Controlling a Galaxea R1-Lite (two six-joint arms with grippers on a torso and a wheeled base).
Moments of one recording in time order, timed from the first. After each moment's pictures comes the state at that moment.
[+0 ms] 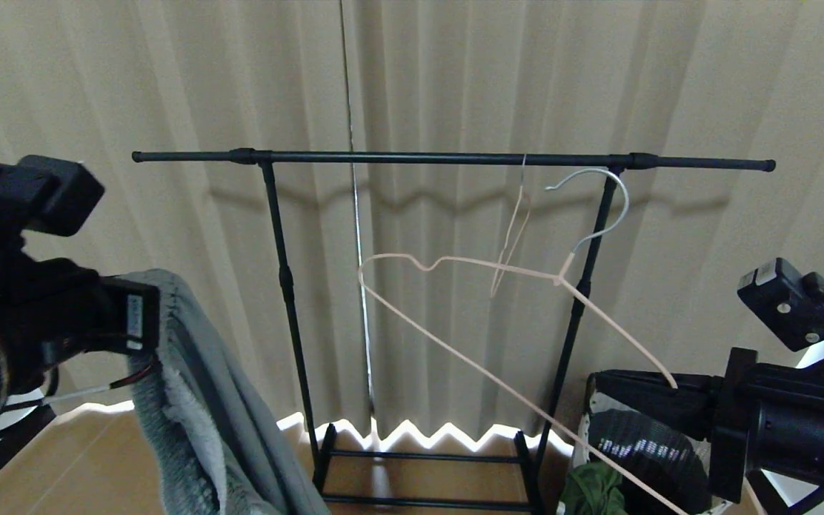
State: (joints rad) left arm -0.38 1.28 -0.79 -0.13 0.37 0.08; right arm 0.59 1.25 -0.54 -0.33 0.19 0.11
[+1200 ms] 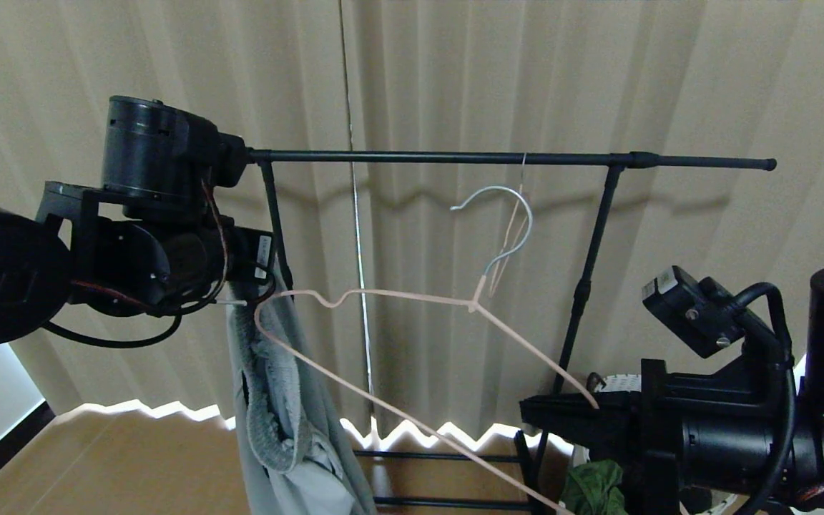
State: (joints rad) left arm -0.45 1.65 -1.18 0.00 0.55 0.02; right arm 0.73 1.38 -0.62 -0.36 0.29 0.19
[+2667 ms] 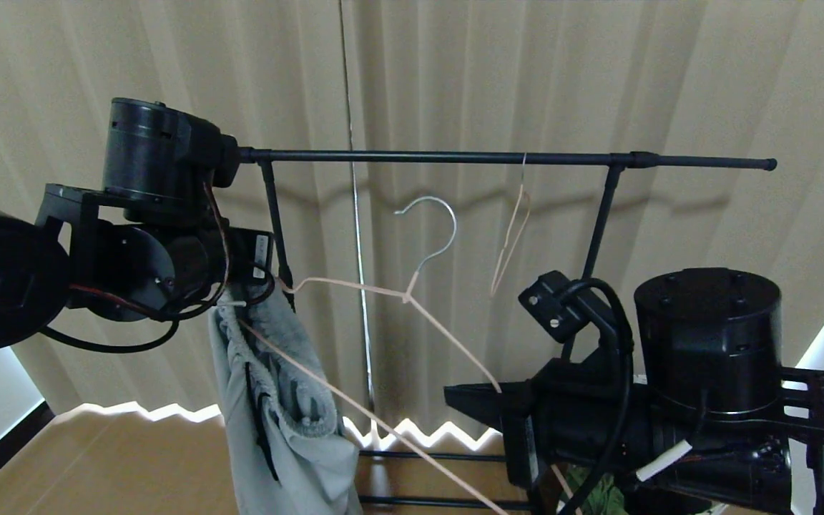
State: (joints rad) left arm -0.47 1.64 -1.17 0.01 0.60 -0.04; right arm 0.87 1.63 -0.75 -0.44 0.08 0.37
